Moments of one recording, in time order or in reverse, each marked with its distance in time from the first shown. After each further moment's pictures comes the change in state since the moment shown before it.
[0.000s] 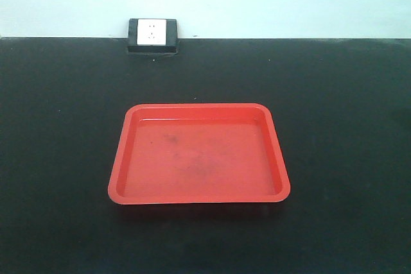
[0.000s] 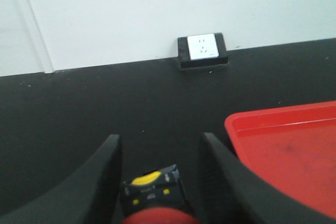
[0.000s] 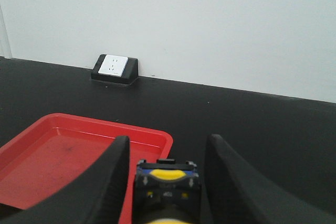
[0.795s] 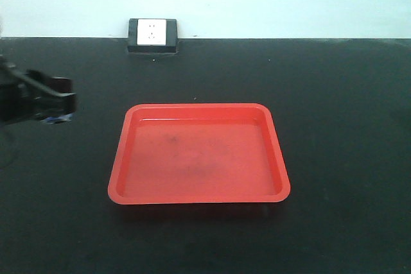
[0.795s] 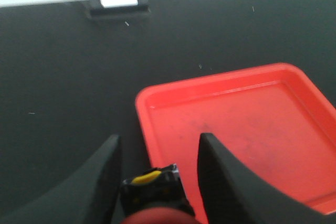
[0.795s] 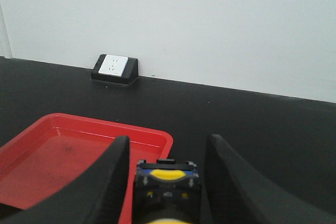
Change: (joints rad) left arm -0.166 0.677 -0.353 -0.264 -0.016 0.095; right arm 0.000 0.000 0.000 0.000 0.000 0.000
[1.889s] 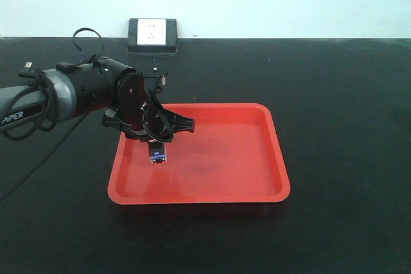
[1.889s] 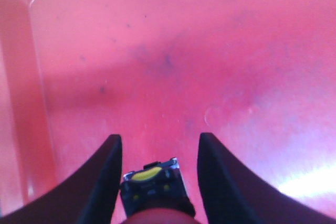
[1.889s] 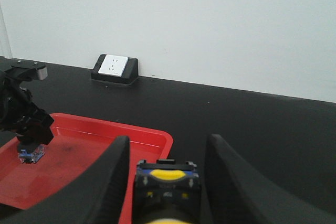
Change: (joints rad) left arm -0.153 0.851 -0.533 0.010 0.252 -0.243; right arm 0.000 0.000 0.000 0.000 0.000 0.000
